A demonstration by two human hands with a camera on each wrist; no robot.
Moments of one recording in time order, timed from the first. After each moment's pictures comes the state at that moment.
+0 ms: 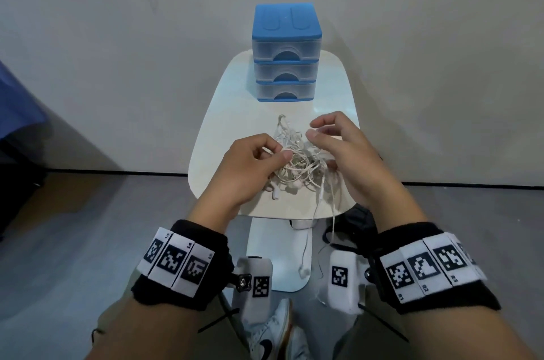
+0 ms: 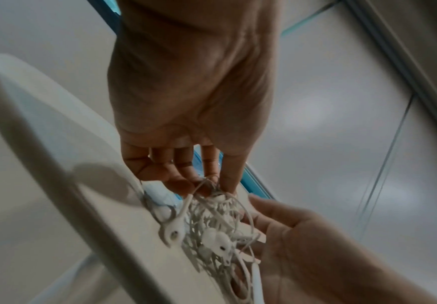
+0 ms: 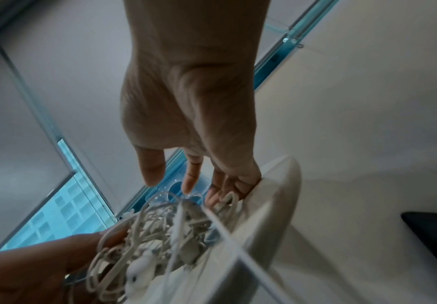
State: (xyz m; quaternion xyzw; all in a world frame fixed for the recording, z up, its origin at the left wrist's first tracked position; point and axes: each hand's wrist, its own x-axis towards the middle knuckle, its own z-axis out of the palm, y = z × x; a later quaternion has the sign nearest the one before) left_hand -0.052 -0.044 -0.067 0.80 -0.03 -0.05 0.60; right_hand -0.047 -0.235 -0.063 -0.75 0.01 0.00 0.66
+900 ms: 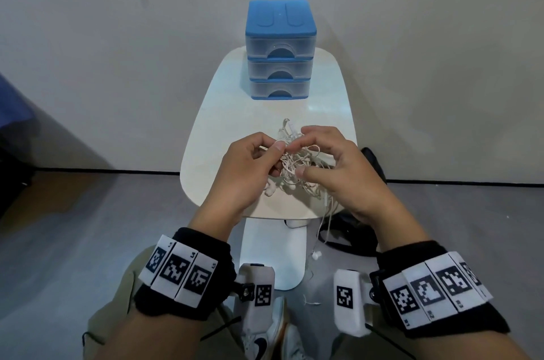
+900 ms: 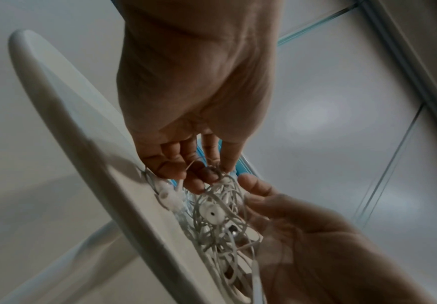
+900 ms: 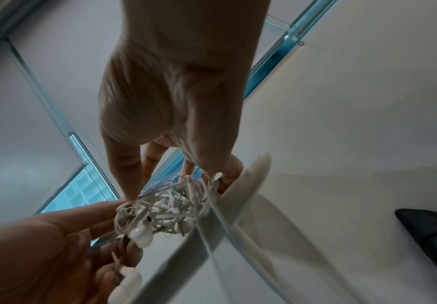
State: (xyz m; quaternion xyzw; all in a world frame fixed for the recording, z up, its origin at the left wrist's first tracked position) left_hand -0.057 -0.056 -0.071 0.76 -0.02 -0.02 0.64; right_hand -0.067 -0.241 -0.072 -0.81 -0.13 -0.01 0.58
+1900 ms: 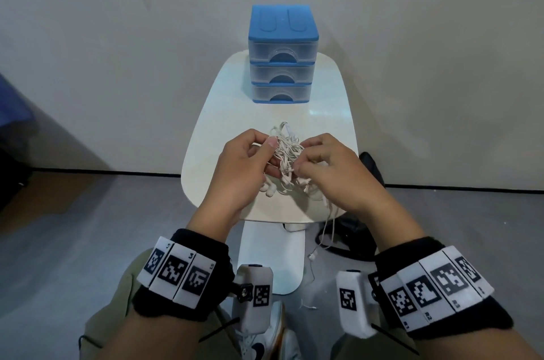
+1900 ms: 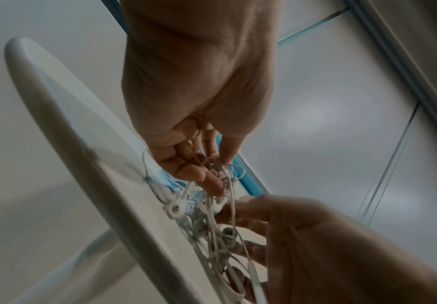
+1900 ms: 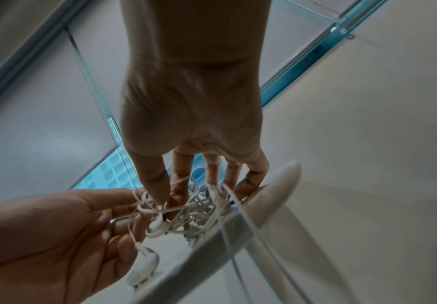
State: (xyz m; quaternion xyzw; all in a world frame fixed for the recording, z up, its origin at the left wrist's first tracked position) left_hand -0.057 -0.055 -0.064 0.74 0.00 0.00 0.67; right_hand -0.060 -0.227 -0.060 -0.87 -0.04 0.03 0.50
